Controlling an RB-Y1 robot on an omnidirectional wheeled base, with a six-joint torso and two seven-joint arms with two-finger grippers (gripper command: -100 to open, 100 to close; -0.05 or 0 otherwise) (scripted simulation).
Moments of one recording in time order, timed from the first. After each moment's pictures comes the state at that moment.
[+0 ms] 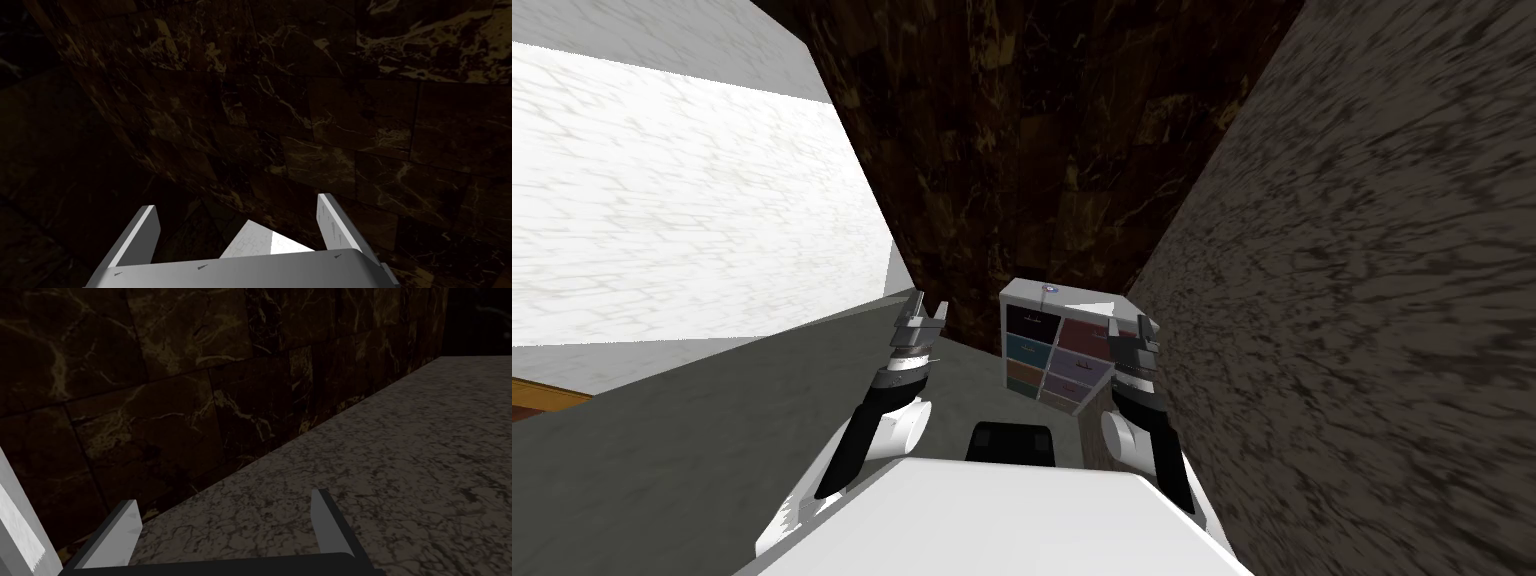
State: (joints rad) left arm 0.52 0.05 -0.01 -2.34 -0.03 -0.44 0.11; right arm 0.49 0.00 -0.07 -2.24 -0.06 -0.51 -0.08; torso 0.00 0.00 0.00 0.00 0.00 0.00
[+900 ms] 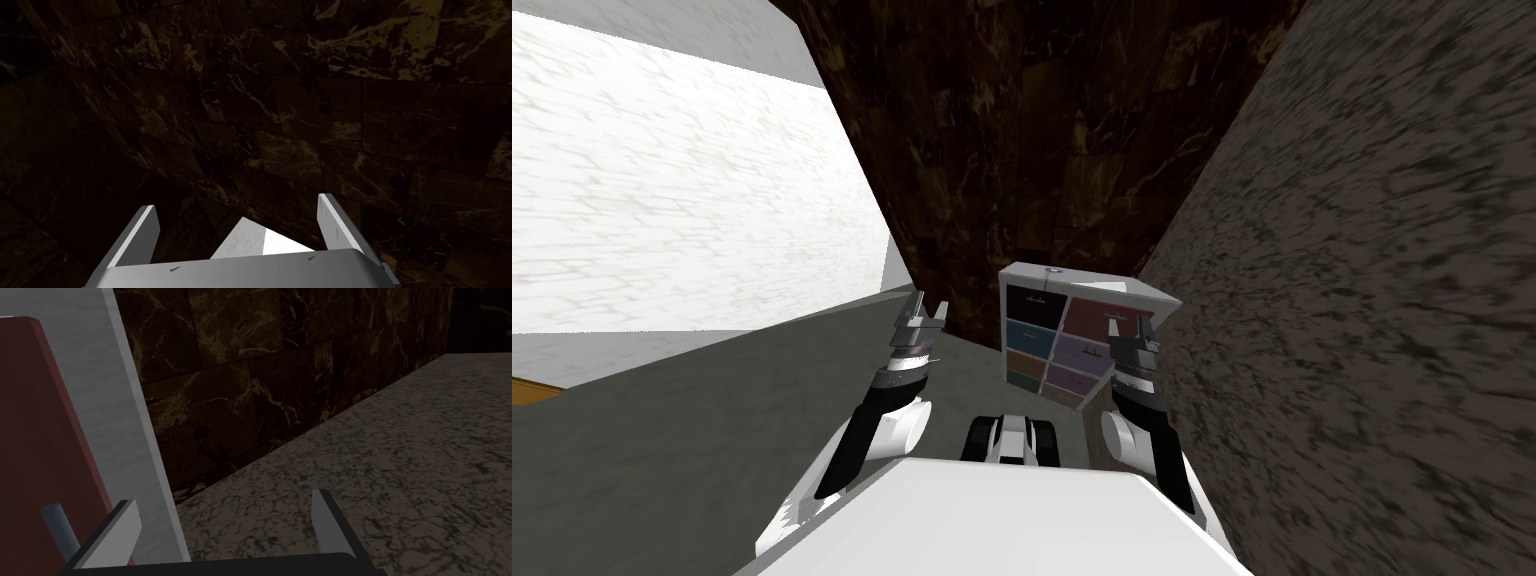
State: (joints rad) left arm 0.52 0.05 -0.01 -2.34 -0.03 -0.44 0.11; right arm 0.49 0.00 -0.07 -2.24 -0.06 -0.51 -0.08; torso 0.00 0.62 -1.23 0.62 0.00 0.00
